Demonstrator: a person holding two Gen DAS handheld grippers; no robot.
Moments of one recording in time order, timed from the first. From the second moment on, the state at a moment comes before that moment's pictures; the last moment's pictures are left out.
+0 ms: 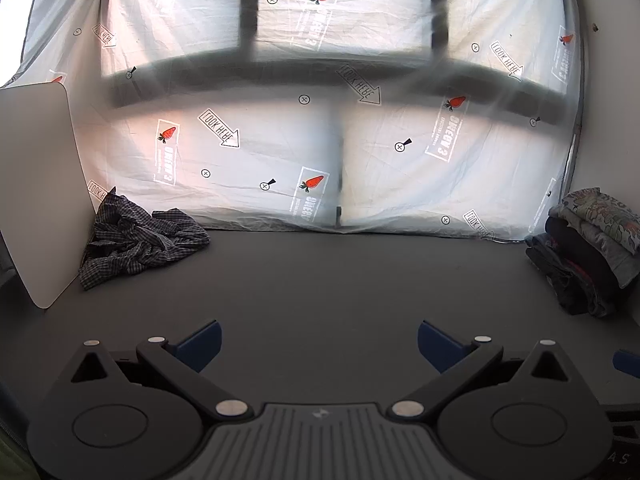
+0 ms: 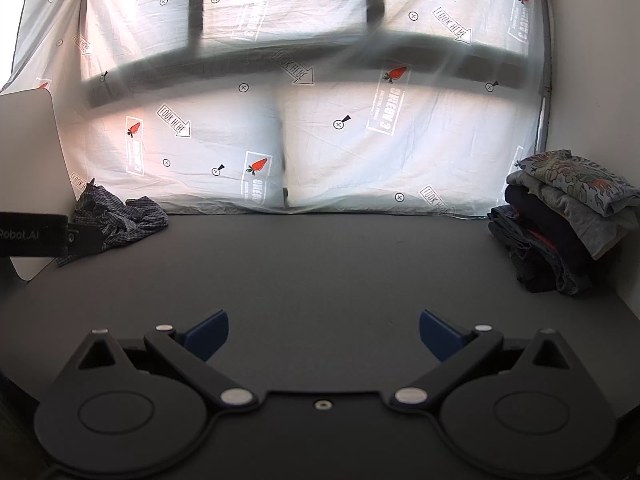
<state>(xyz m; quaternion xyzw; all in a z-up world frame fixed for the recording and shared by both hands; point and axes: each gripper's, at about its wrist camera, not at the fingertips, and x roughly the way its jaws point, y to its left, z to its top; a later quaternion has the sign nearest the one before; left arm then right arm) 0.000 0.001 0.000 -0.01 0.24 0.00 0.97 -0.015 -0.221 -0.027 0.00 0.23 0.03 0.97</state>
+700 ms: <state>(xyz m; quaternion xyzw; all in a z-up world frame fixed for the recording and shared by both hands) 0.005 0.007 -0.003 -0.01 0.25 0.01 0.97 -0.003 -0.210 -0.031 0.00 0.23 0.03 0.97</state>
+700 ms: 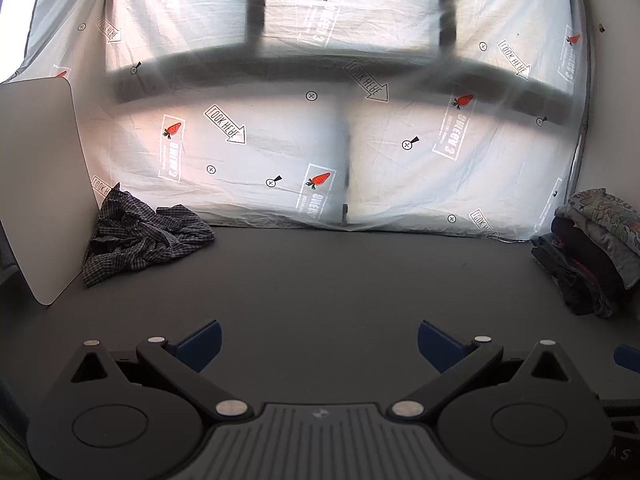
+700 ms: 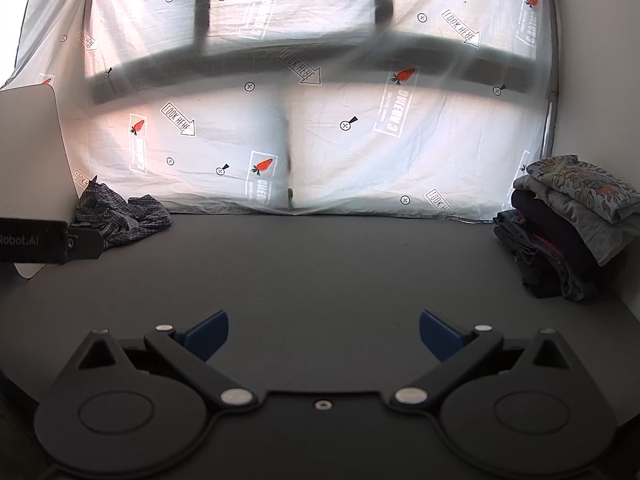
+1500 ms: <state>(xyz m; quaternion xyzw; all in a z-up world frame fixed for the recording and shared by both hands) 0.008 0.006 -0.003 -0.01 0.25 0.00 0.97 -0.001 -0.209 -0.026 -0.01 0.23 0.03 0.97</state>
